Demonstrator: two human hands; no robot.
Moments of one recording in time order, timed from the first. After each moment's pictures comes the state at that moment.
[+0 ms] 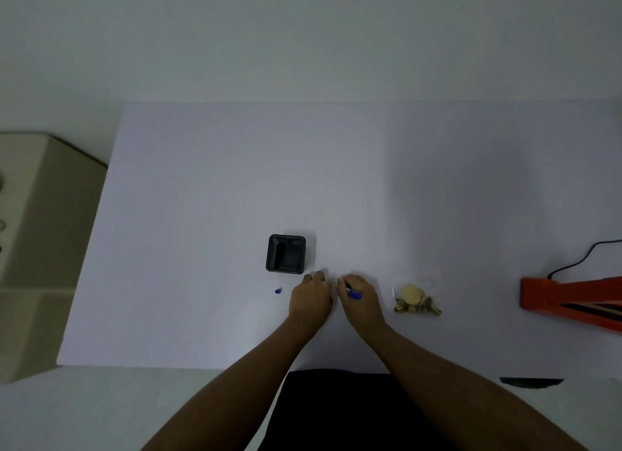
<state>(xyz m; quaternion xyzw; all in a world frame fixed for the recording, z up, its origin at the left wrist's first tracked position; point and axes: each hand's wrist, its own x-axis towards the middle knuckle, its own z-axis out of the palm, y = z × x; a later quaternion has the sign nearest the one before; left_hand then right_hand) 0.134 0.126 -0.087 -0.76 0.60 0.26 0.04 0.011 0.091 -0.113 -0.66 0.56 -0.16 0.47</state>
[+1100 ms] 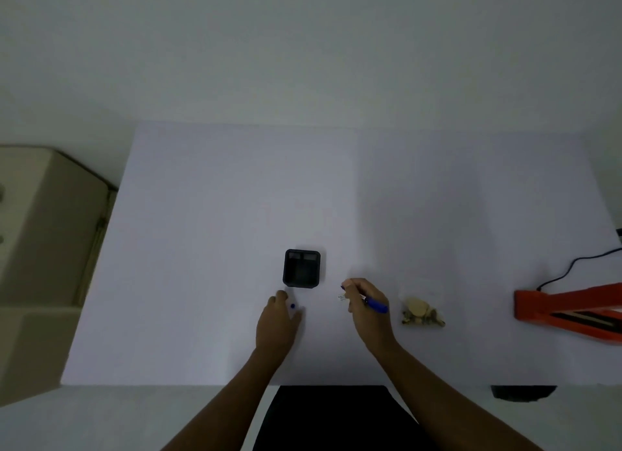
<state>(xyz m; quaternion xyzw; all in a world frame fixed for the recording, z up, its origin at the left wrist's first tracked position) 0.212 0.190 -0.071 -0.84 0.39 0.34 -0.14 0.043 0.104 -0.012 -0.54 0.59 -0.26 0.55</state>
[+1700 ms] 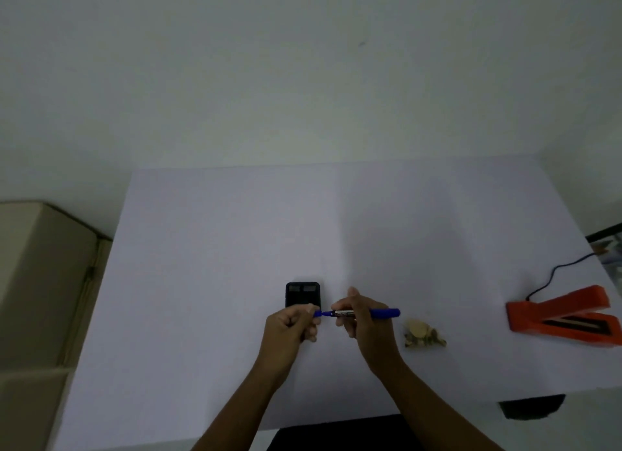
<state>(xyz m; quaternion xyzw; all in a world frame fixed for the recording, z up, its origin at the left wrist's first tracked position) 0.224 0.161 0.058 -0.64 0.21 0.57 -0.48 0.075 0.105 0.068 -0.46 0.54 -0.37 0.60</state>
